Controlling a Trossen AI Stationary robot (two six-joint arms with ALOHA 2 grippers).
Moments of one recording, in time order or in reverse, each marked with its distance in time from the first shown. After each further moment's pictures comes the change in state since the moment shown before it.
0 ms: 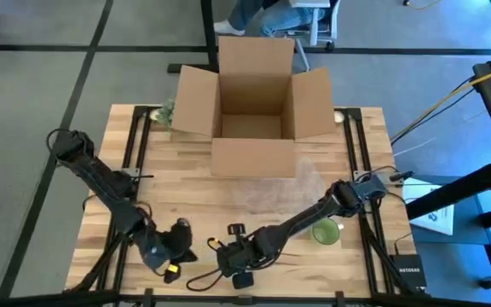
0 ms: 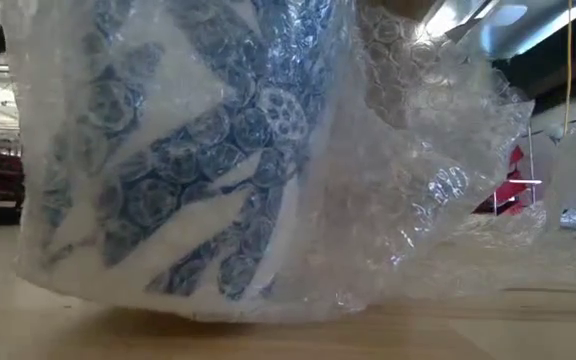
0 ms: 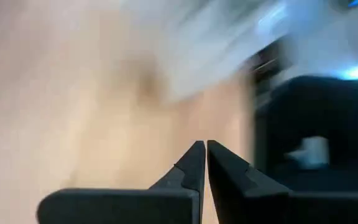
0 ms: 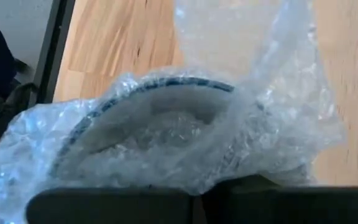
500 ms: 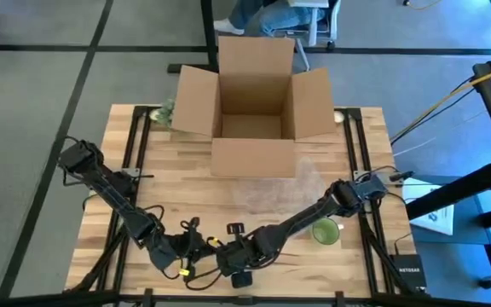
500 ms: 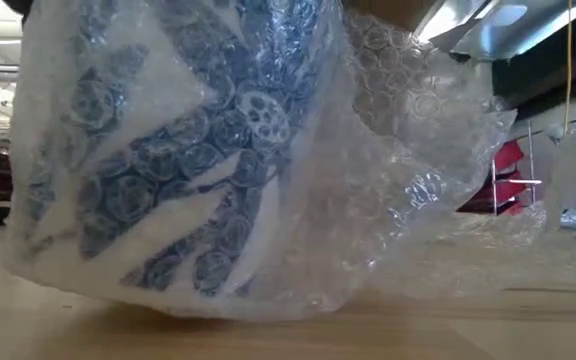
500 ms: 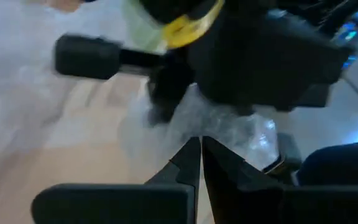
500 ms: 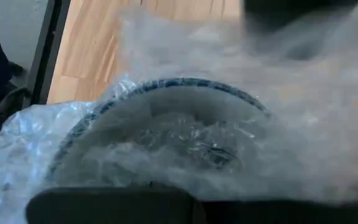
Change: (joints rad) left arm 0.077 0.121 -0.043 0.610 -0.198 0.478; right arm -0.002 0.000 -0.001 0.014 0.013 -0.005
